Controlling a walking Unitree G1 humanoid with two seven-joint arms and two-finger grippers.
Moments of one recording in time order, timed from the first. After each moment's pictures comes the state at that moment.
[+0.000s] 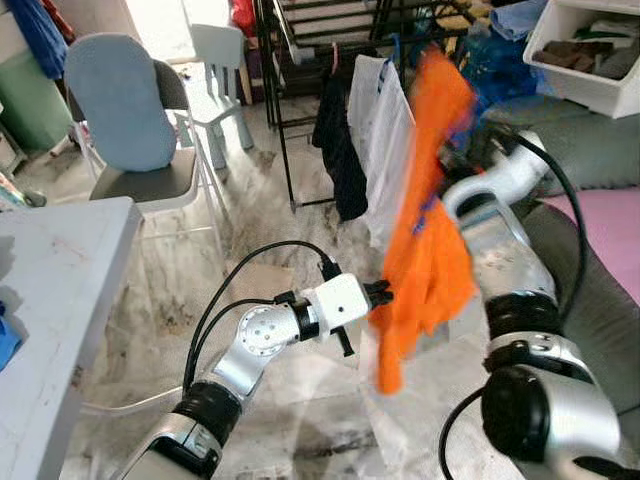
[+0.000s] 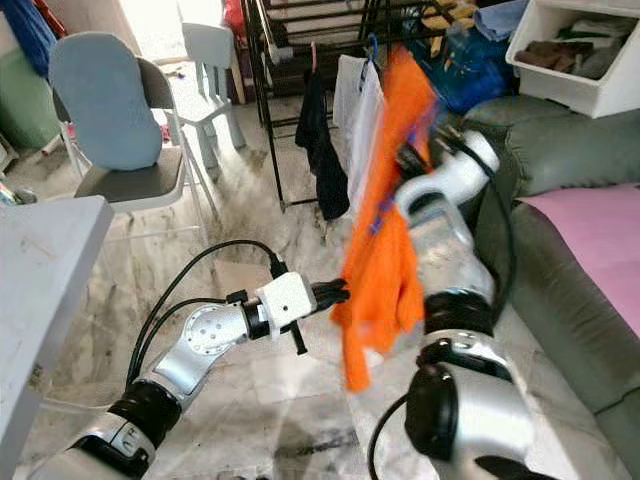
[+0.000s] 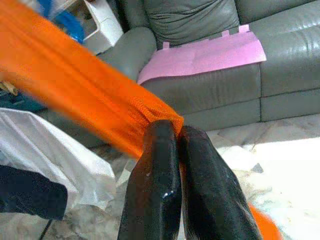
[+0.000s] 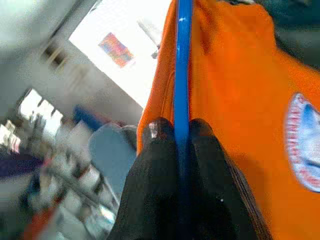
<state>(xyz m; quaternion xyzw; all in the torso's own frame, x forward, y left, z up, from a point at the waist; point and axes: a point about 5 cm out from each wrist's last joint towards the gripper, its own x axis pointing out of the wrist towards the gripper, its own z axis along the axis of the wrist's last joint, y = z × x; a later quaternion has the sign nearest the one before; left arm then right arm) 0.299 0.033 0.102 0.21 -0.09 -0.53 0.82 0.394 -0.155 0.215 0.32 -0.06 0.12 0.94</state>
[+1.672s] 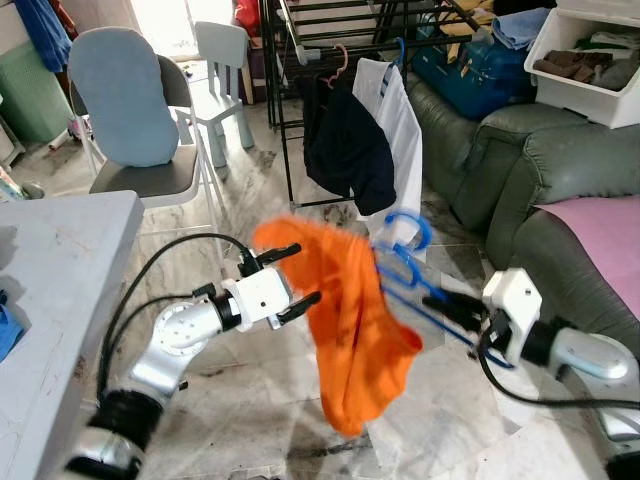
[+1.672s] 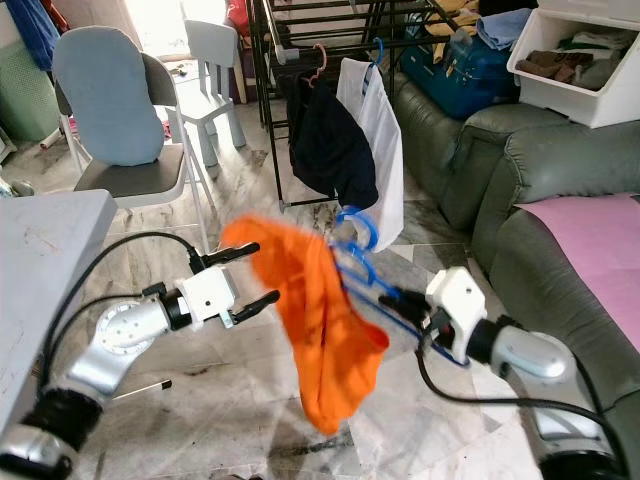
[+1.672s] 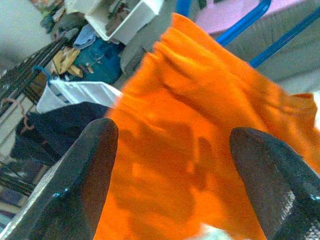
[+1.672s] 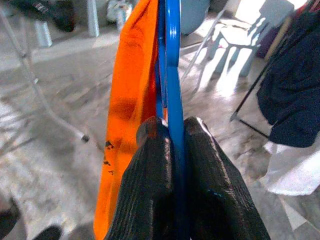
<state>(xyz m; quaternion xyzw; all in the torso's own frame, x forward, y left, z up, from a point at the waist) 0.308 0.132 0.116 0.34 -0.10 -0.44 0.82 0.266 -0.225 0.114 -0.15 0.06 0.42 0.89</state>
